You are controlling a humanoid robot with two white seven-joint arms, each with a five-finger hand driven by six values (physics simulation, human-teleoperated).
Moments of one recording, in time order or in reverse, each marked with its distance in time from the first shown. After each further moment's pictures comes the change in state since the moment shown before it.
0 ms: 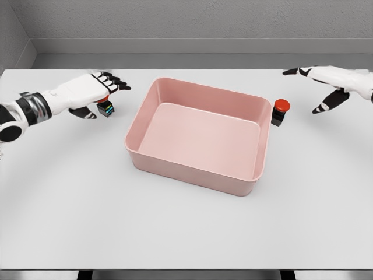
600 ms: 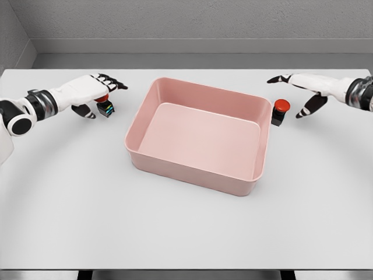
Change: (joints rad) left arm -0.080 -0.091 -0.018 0.226 -0.051 0.000 -0.001; right arm -0.023 0.079 0.063 0.003 0.041 0.124 -0.002
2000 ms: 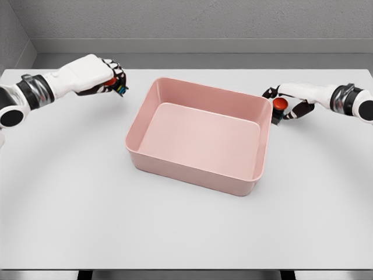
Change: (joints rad) left arm 0.014 0.083 0.011 -0.269 0.083 0.000 0.006; right arm 0.002 0.054 0.037 0.029 0.041 0.036 0.001
